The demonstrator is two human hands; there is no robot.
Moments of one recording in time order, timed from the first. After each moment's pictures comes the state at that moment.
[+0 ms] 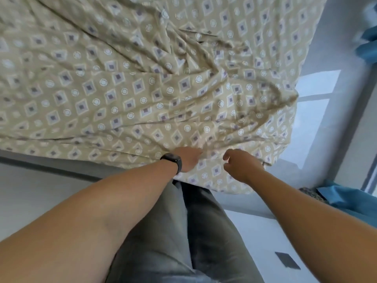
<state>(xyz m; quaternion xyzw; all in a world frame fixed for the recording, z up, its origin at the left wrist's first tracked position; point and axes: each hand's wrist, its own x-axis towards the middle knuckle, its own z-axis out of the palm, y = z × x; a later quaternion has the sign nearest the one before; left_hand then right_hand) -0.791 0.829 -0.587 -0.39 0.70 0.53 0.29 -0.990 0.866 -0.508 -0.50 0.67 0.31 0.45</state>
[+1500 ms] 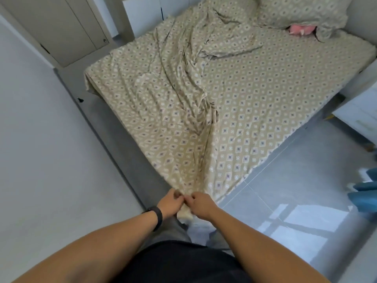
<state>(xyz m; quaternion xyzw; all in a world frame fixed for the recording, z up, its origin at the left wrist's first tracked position) -1.002 1.126 -0.363 -0.78 0.26 0.55 -0.11 -1.138 1.049 -0.348 -0.69 0.47 0.19 0.51</state>
